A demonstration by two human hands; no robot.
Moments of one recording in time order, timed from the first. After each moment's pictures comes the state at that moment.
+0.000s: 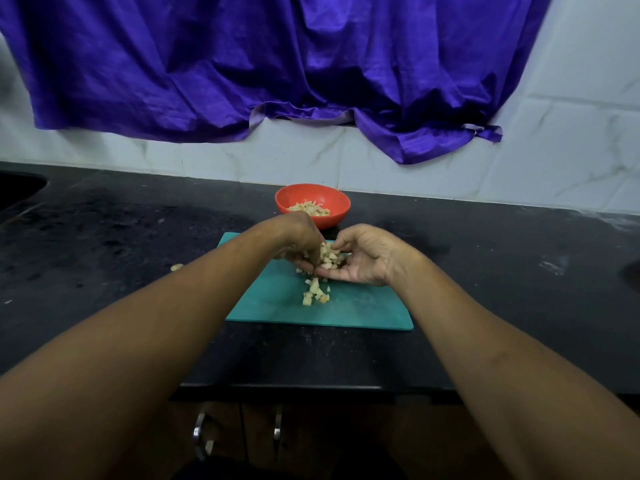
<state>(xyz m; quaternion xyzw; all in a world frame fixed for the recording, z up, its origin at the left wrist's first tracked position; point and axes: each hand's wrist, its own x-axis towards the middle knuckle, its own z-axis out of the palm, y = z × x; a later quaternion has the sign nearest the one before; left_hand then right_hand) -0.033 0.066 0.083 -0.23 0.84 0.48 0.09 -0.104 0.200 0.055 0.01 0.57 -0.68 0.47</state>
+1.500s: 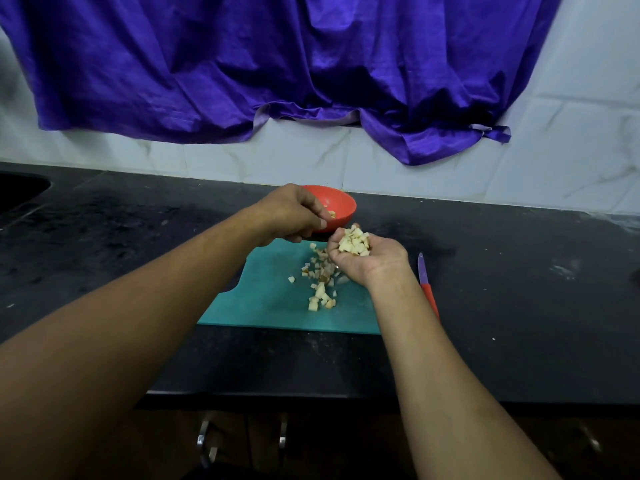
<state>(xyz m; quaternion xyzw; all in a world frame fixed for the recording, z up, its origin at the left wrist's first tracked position) -0.030 0.031 0.095 -0.13 0.87 0.48 -0.05 -0.082 0.185 0.057 0.21 0.23 -0.89 0.32</state>
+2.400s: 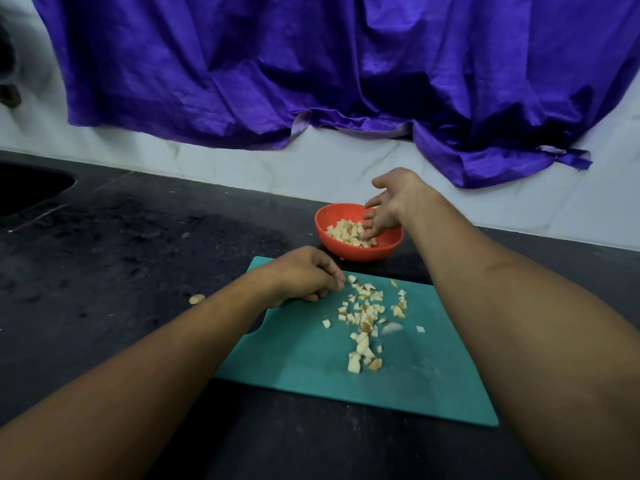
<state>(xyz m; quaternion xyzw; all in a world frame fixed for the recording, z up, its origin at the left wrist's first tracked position) -0.049 -0.019 0.024 -0.16 0.83 0.53 0.03 -0.222 0.075 0.120 0.05 0.66 -0.67 0.34</state>
